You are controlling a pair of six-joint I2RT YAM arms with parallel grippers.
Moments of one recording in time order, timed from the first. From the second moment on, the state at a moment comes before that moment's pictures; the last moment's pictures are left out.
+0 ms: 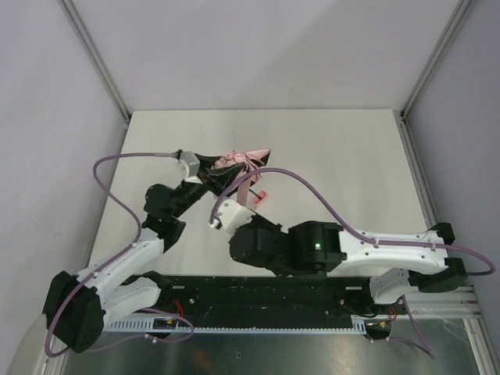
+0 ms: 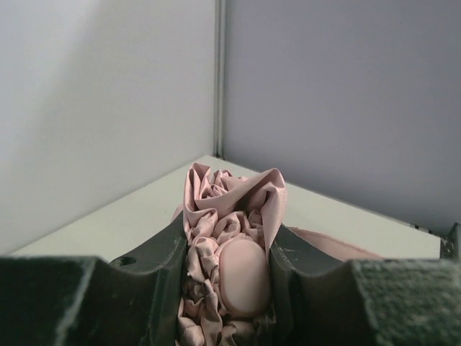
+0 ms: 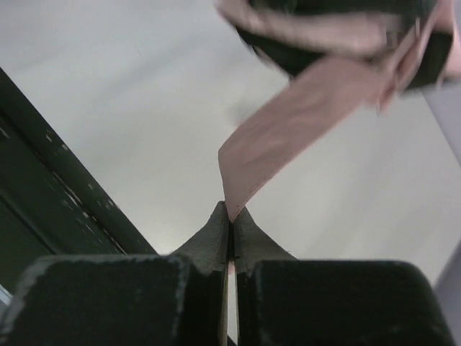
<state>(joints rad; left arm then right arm) -0.49 0.98 0.54 0.88 0.41 -0.23 1.57 1.44 1.62 -1.00 0.79 0.17</state>
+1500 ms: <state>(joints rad) -0.53 1.36 0.97 1.27 -0.07 -0.89 1.18 0.98 1.07 -0.12 0.19 0.67</state>
